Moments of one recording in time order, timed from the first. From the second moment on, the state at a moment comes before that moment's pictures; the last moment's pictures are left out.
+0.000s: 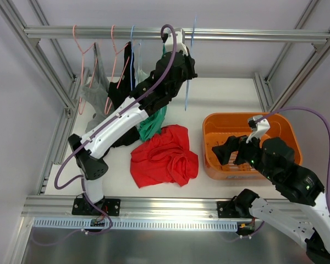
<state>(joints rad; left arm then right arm) -0.90 1.84 2.14 -0.33 -0.54 -0.42 0.79 0.55 1.06 -0.89 0.20 0.41</state>
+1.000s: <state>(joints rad) -0.92 1.54 1.89 -0.33 -0.39 -0.41 0.79 0.81 0.93 -0.68 -0.03 0.36</state>
